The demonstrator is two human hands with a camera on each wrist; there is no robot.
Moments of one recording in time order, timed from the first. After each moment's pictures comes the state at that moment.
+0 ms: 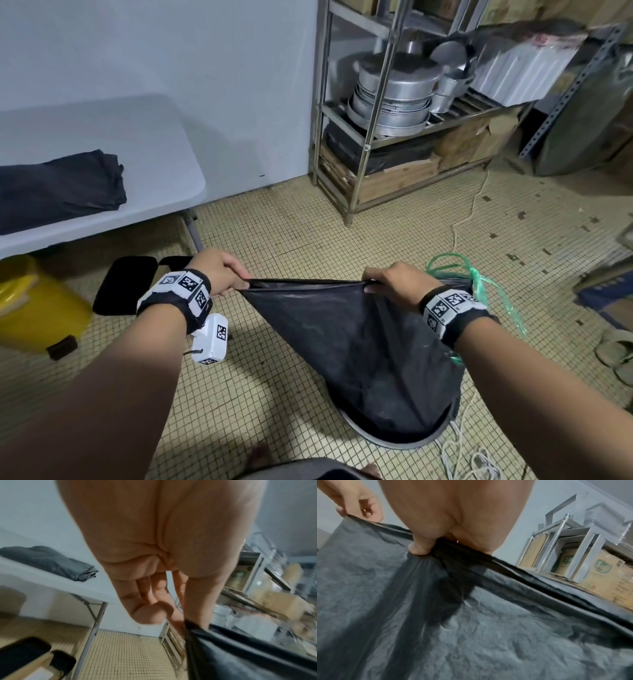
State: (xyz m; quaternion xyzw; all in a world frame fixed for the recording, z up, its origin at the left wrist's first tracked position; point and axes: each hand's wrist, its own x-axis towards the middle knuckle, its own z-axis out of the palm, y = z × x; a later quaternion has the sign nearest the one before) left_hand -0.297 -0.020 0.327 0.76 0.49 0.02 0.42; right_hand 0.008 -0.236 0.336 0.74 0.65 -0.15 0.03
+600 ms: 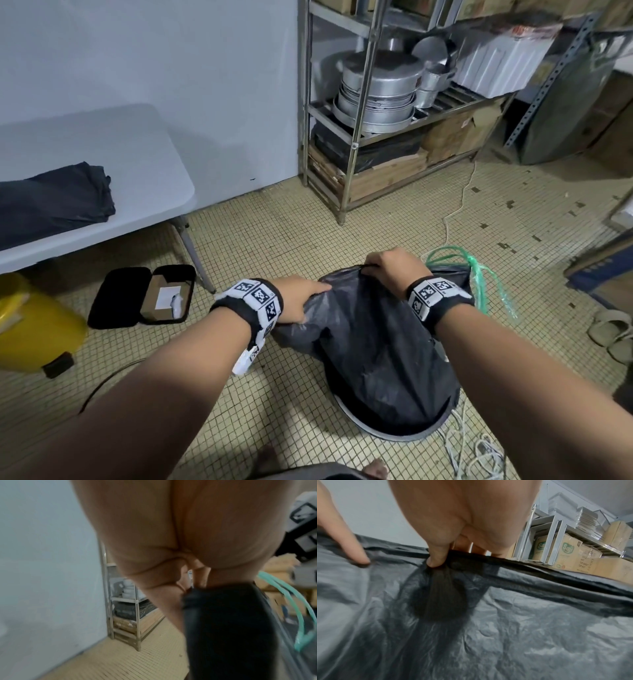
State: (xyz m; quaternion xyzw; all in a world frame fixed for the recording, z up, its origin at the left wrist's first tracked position) left_hand -0.207 -0.103 0.339 0.94 0.17 -0.22 0.20; right_hand 0.001 -0.233 0.342 0.83 0.55 -0.11 -0.02
